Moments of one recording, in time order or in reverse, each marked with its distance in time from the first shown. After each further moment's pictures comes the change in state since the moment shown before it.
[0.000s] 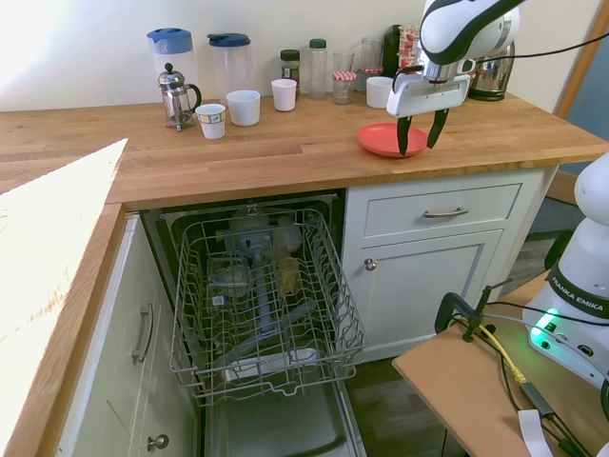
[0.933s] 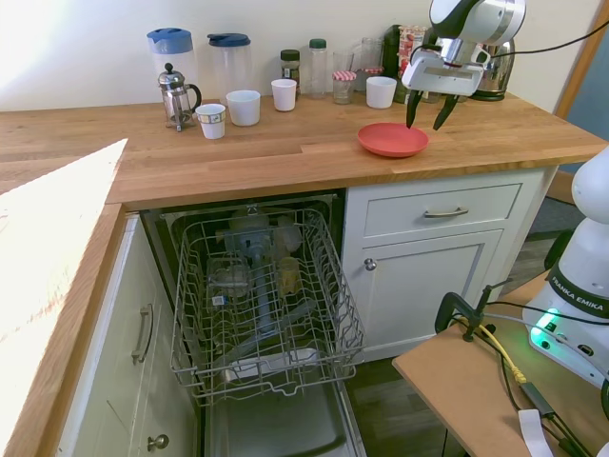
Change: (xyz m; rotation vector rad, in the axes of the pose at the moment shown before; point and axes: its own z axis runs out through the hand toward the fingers) arm 0.137 0.036 0.006 0.175 -0.075 0.197
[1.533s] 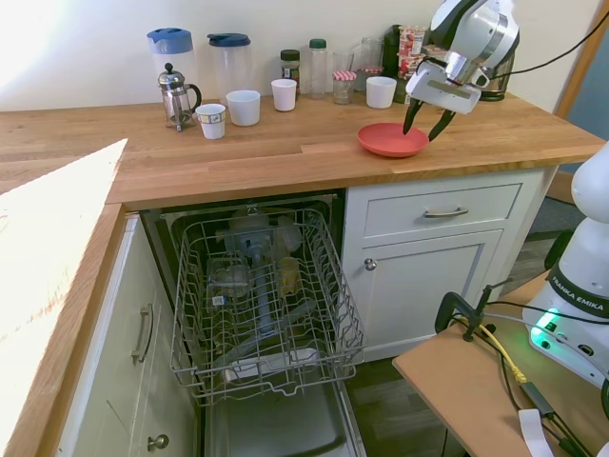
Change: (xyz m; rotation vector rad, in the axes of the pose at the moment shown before) arm 0.035 0.013 0.036 0.125 -0.076 0.060
